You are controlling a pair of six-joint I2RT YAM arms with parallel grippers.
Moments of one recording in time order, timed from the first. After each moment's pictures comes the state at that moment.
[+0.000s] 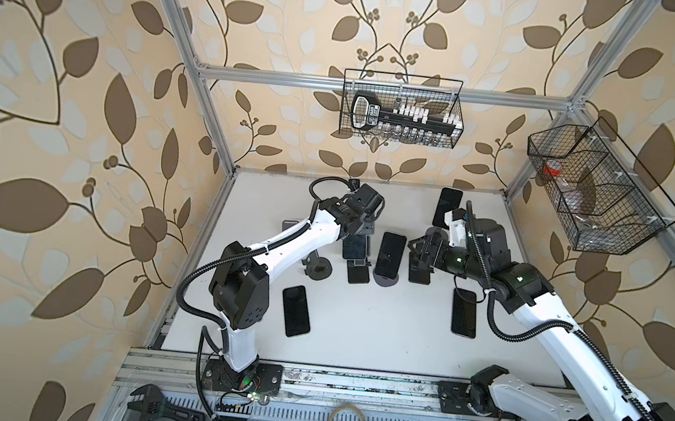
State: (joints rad) left arm -0.67 1.80 1.65 -0.76 -0.34 -0.65; right arm 0.44 1.08 1.09 -0.66 -0.16 0.64
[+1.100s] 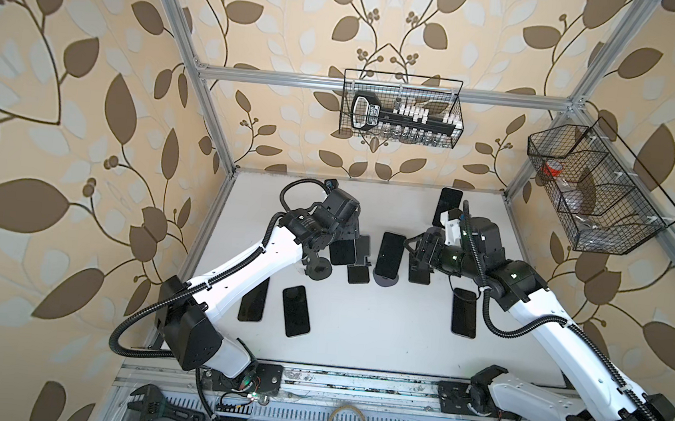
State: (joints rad) left arm -0.67 1.45 1.41 -0.75 -0.30 -0.69; right arm 0.47 1.11 1.09 -0.63 -0.18 0.73
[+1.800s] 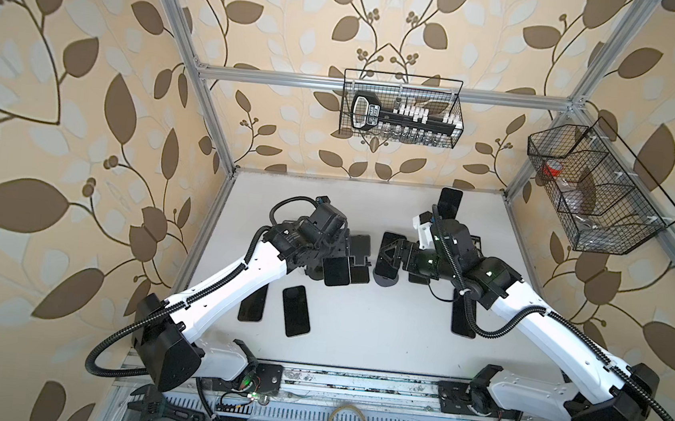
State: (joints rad) left arm -0.67 1.31 1.25 -0.78 -0.17 -0.74; right arm 0.65 1.20 1.12 -0.58 -0.14 0.76
